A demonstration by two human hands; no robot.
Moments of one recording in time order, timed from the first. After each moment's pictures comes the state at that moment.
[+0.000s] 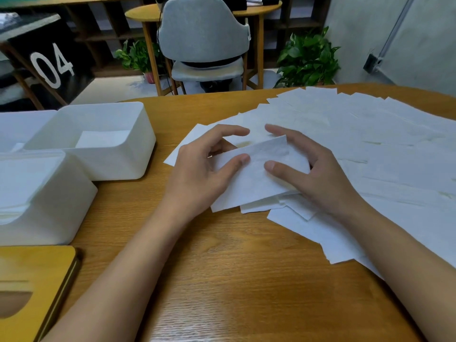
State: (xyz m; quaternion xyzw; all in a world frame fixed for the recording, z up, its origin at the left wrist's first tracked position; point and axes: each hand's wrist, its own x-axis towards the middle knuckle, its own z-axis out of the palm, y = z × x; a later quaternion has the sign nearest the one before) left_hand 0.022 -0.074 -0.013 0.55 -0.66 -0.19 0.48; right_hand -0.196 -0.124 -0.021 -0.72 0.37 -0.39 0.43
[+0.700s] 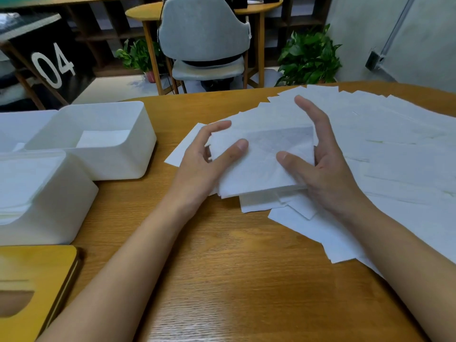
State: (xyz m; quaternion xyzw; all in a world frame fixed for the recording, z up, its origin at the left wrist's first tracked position) left_hand 0.017 -0.076 -0.014 0.58 -0.51 -0.38 0.51; right_hand -0.195 -0.125 -0.021 -0.68 0.31 -0.47 0.47
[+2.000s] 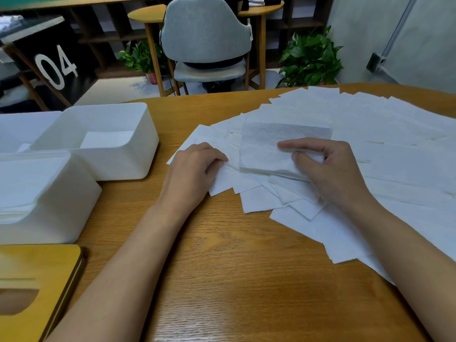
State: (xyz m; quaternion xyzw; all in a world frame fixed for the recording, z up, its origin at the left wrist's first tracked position) left_hand 0.060 -0.104 -0.055 0.63 -0.71 0.00 0.32; right_hand -0.206 -0.141 -0.032 -0.68 0.45 -0.44 0.38
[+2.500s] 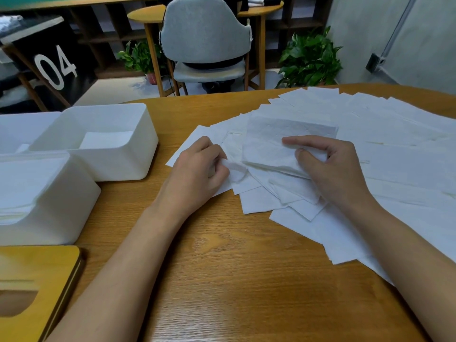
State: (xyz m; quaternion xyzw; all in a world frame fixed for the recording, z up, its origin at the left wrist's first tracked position) left_hand 0.051 -0.095 -0.045 0.59 -0.73 0.00 0.35; right_hand -0.206 -0.140 -0.032 -0.66 0.46 -0.47 0.37
